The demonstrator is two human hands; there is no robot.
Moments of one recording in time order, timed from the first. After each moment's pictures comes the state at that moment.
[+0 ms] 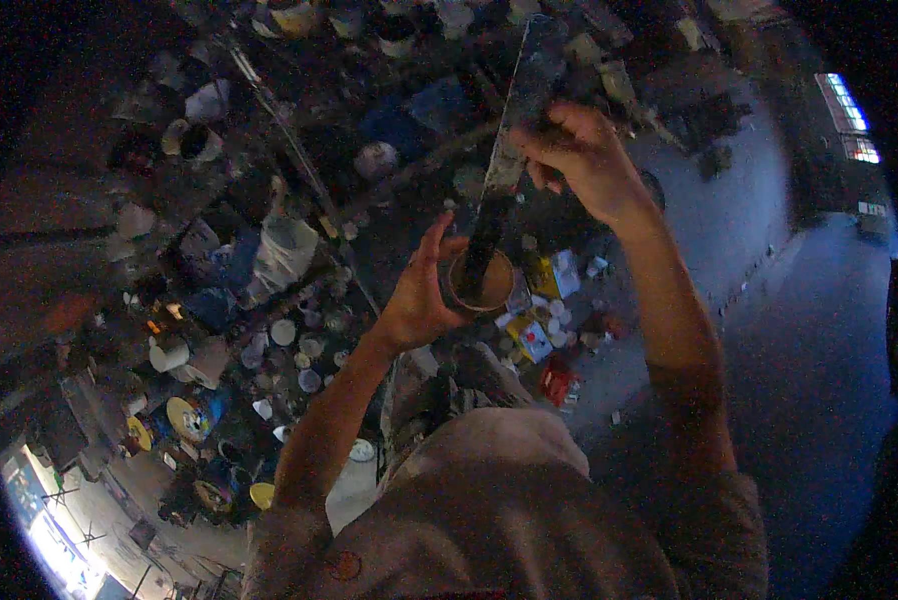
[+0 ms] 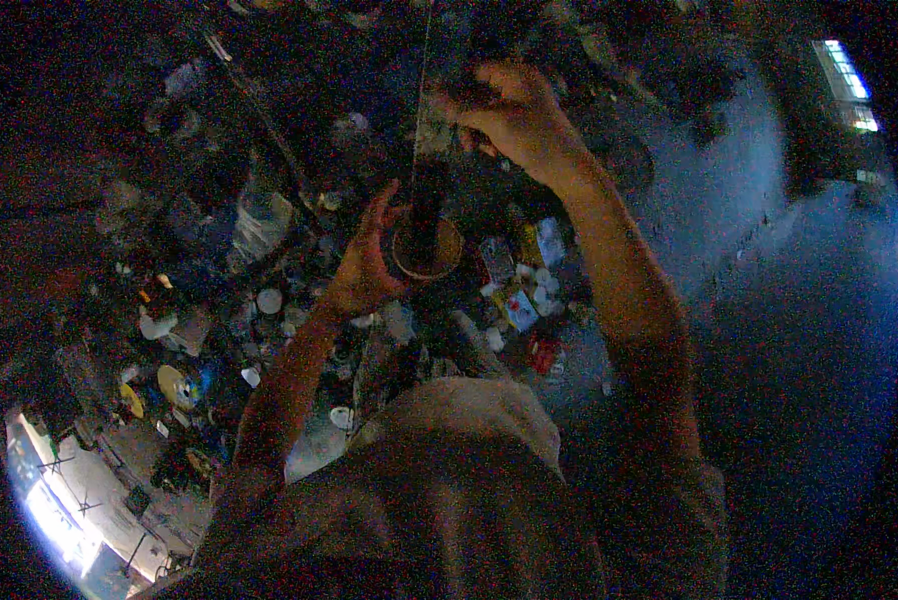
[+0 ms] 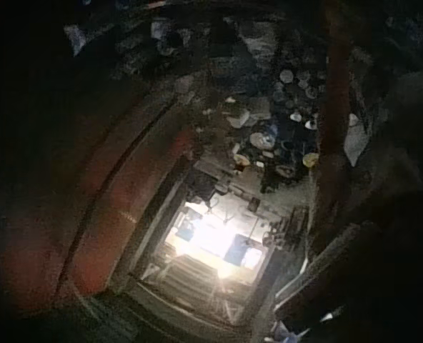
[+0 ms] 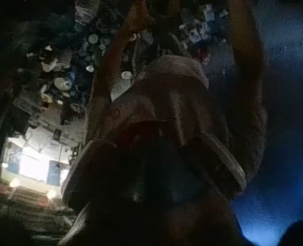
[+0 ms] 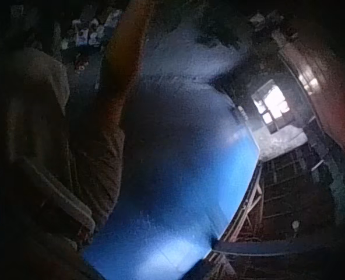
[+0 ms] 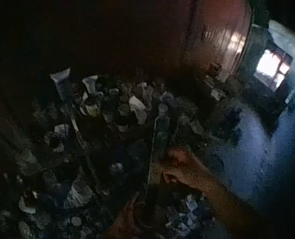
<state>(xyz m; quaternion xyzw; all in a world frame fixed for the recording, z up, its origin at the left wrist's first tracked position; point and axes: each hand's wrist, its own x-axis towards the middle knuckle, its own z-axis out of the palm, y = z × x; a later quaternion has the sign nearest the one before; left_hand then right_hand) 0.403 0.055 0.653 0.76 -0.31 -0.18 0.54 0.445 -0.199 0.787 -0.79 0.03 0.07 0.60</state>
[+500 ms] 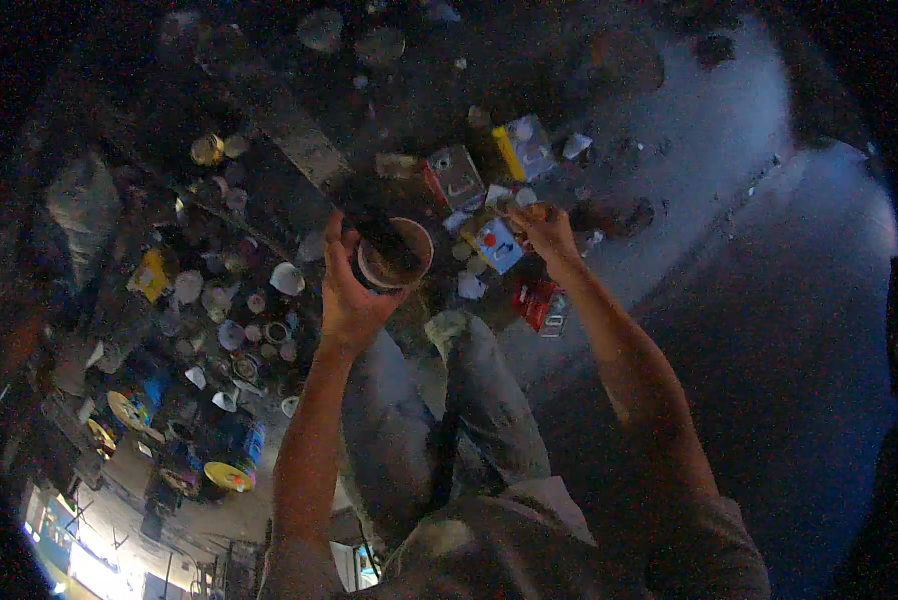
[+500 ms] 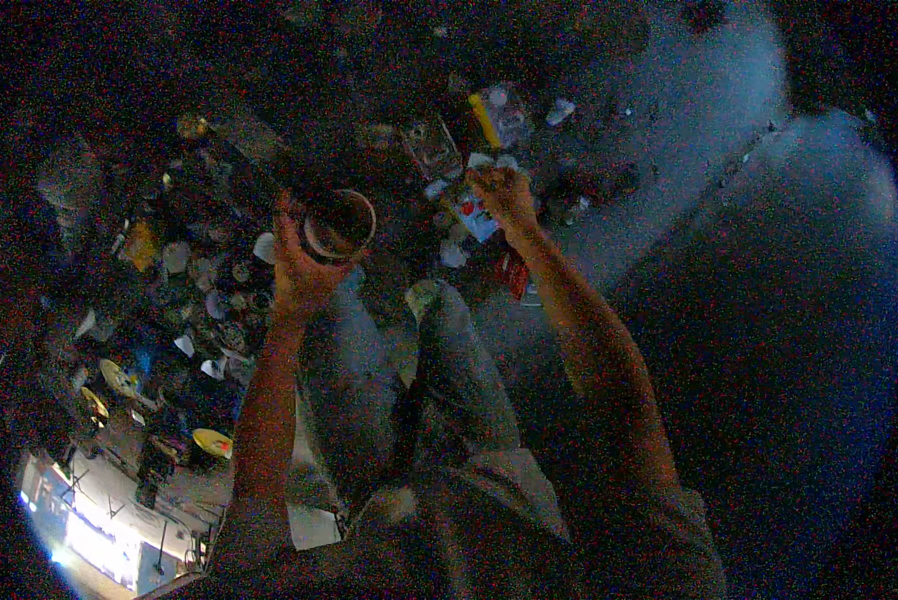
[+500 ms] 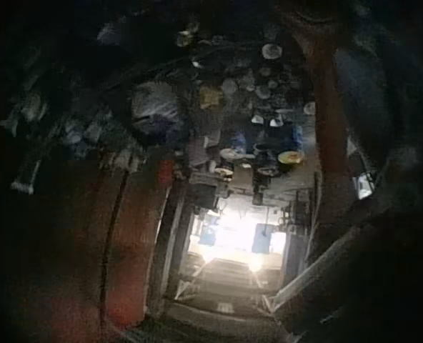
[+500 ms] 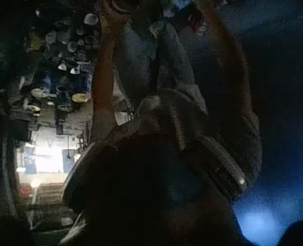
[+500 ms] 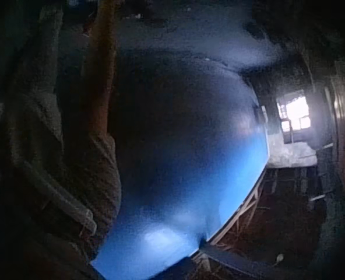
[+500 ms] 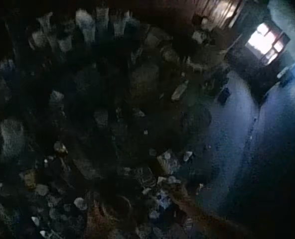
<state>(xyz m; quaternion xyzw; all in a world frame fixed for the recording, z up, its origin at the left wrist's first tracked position) 0.167 -0.078 0.488 0.83 -0.12 -0.22 0.49 0.075 -0.389 0.426 -0.69 0.42 0.14 0.57</state>
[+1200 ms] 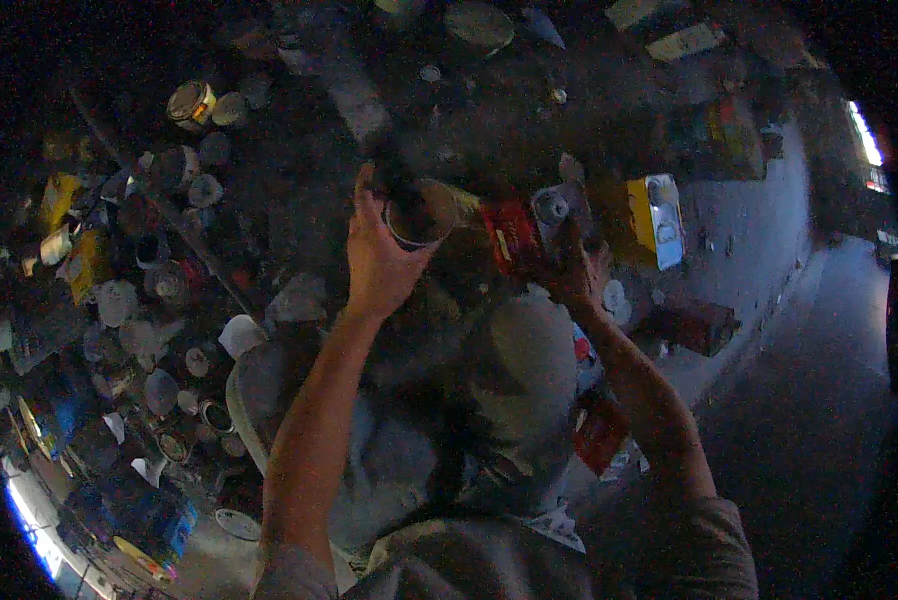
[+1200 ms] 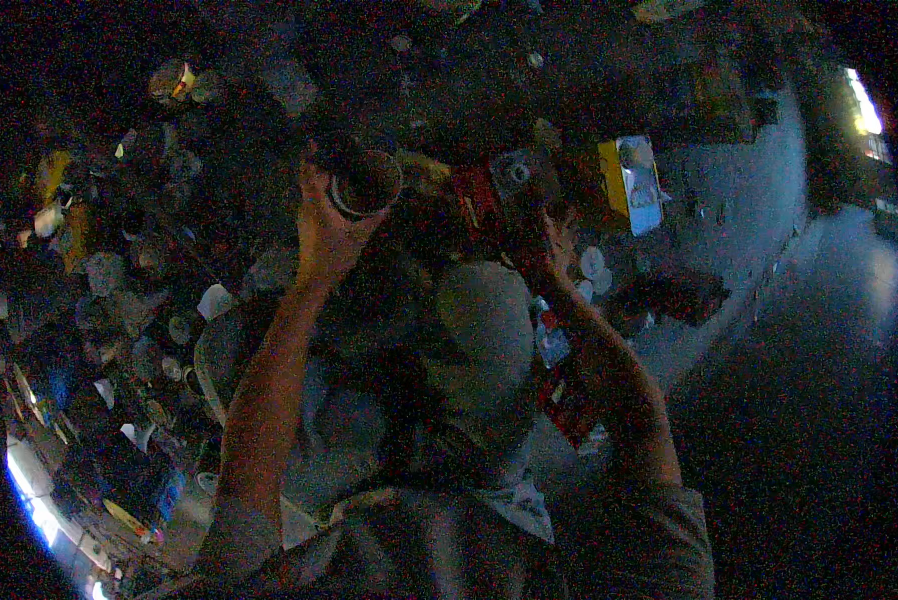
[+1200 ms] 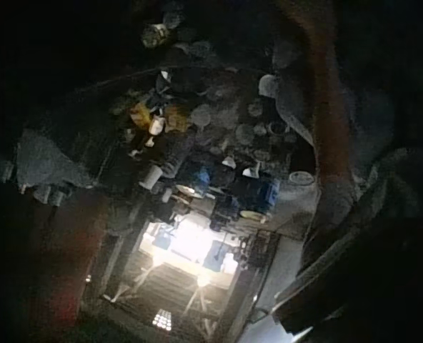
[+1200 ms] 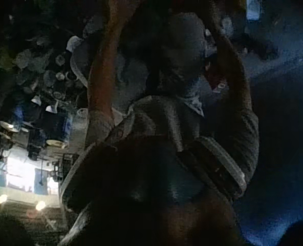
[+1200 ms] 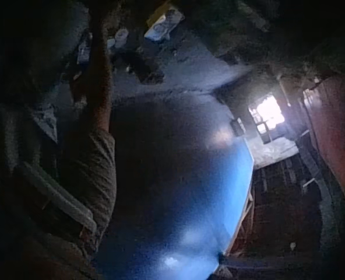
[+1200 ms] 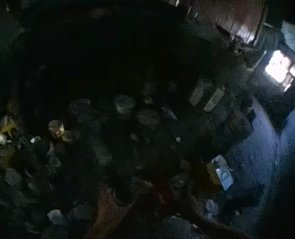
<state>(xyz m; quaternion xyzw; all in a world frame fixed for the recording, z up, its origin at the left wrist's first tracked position) 0.219 -0.093 0.153 0.83 -0.11 -0.03 0.55 0.102 -0.403 0.135 -0.97 0.20 0.11 0.04</state>
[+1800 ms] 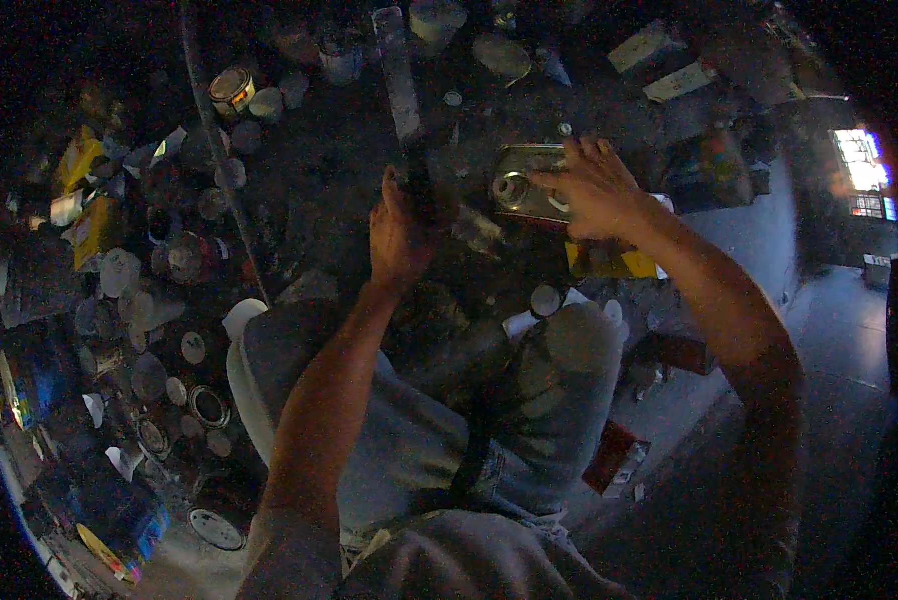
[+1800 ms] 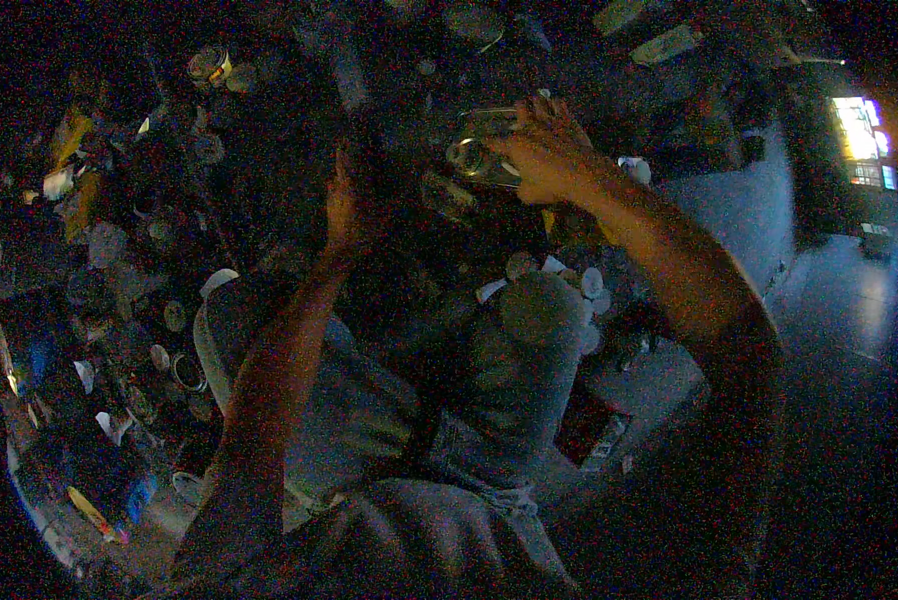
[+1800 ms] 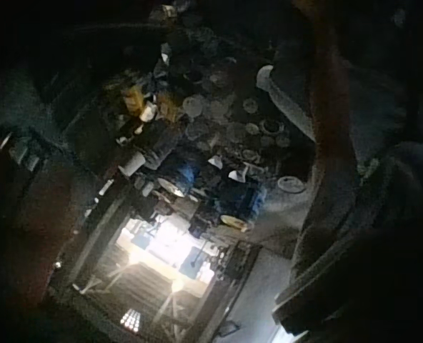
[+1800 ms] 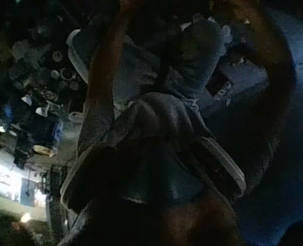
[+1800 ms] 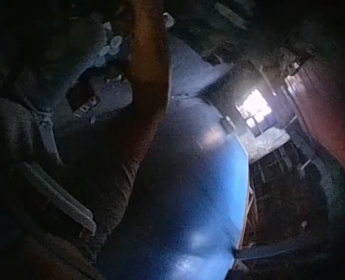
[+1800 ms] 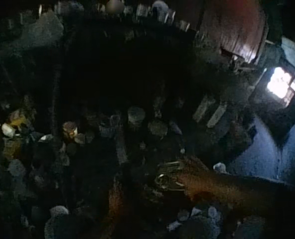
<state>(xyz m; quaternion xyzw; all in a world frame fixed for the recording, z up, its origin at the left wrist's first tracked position) 0.228 -0.096 0.068 0.85 -0.16 0.12 0.49 0.240 -0.343 0.272 -0.93 -0.18 0.23 -0.22</state>
